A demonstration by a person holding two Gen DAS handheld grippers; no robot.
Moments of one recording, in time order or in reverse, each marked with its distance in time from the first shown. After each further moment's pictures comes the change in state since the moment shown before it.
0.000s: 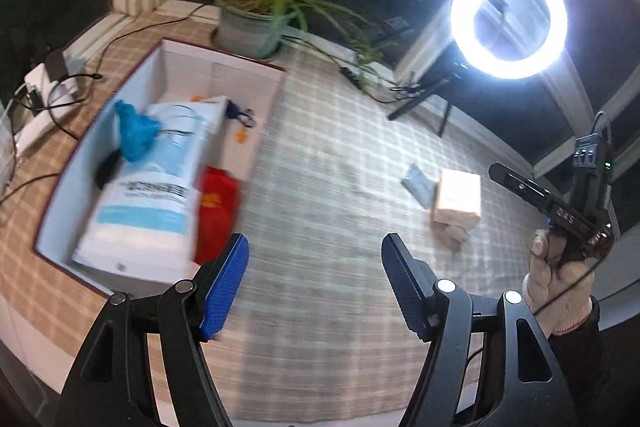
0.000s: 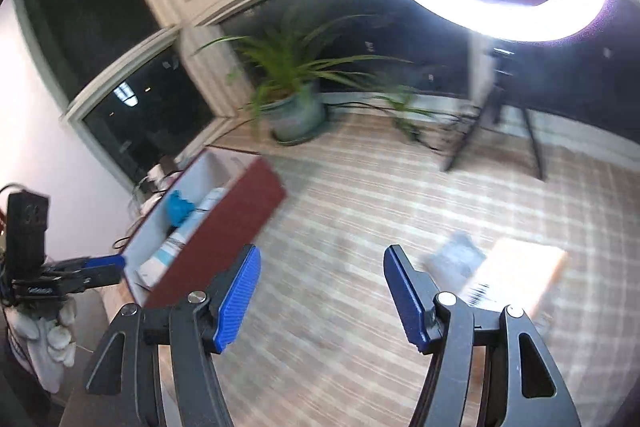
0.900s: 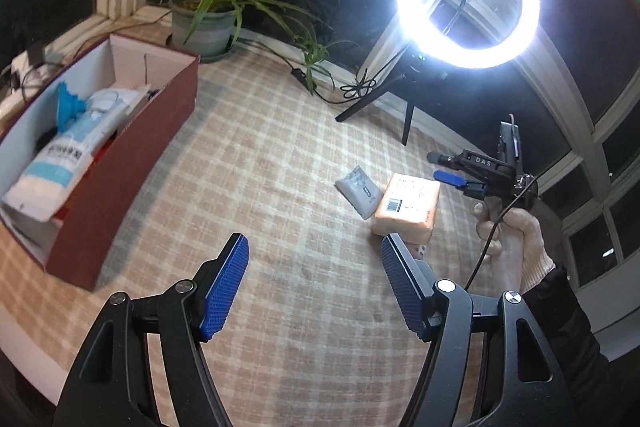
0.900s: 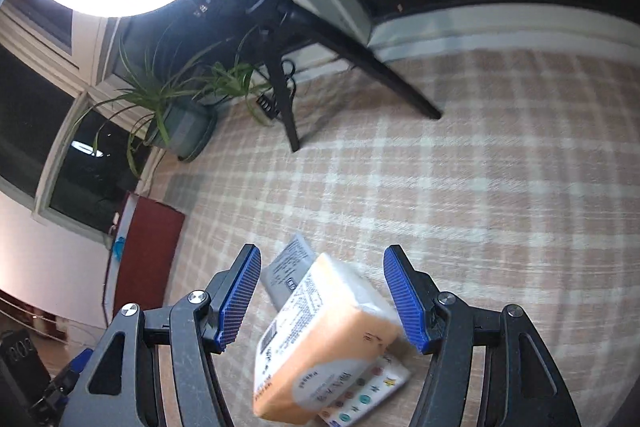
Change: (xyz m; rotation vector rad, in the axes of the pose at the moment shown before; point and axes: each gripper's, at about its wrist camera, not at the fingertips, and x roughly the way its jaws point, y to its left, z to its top) left arm 0.037 -0.121 -0.032 -0.050 -0.111 0.027; right arm 0.066 -0.221 0.024 0.300 0.182 0.097
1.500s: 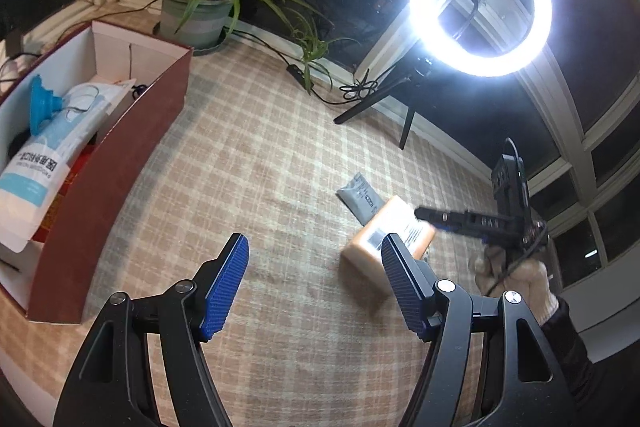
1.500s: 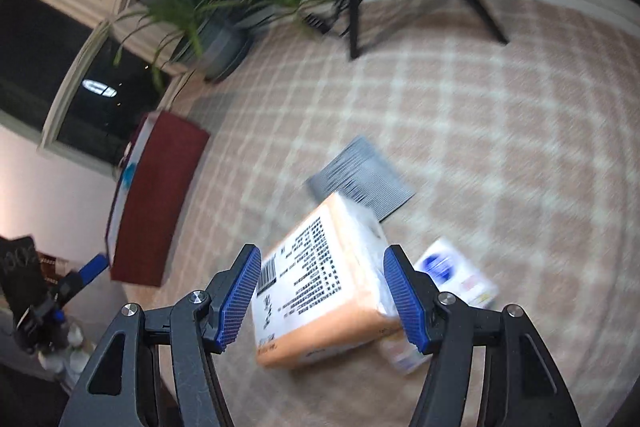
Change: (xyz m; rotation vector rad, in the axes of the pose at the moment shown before) left arm 0.028 0.033 0.016 -0.037 0.029 -0.088; right arm 0.023 0.055 -0.066 -0.099 0.172 0.037
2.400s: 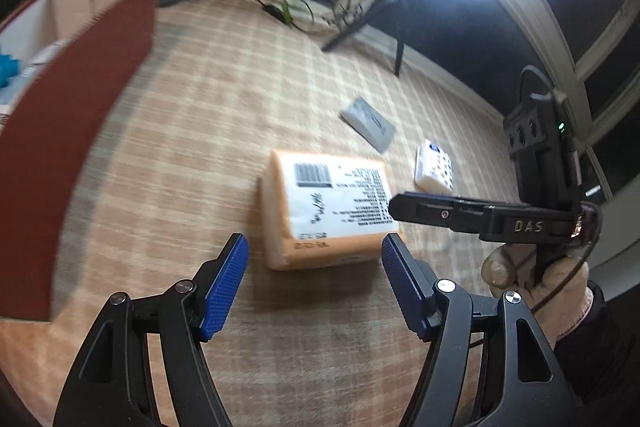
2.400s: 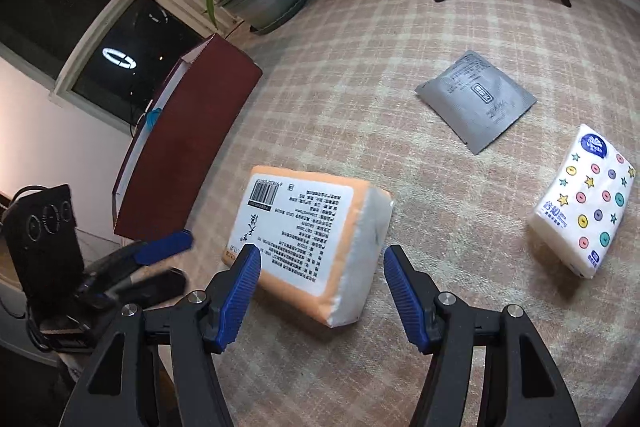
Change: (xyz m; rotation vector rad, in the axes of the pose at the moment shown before) left arm 0.055 0.013 -0.057 0.166 0.150 -0.047; right arm 0.046 0.074 -0.079 -0.055 -0.025 0.014
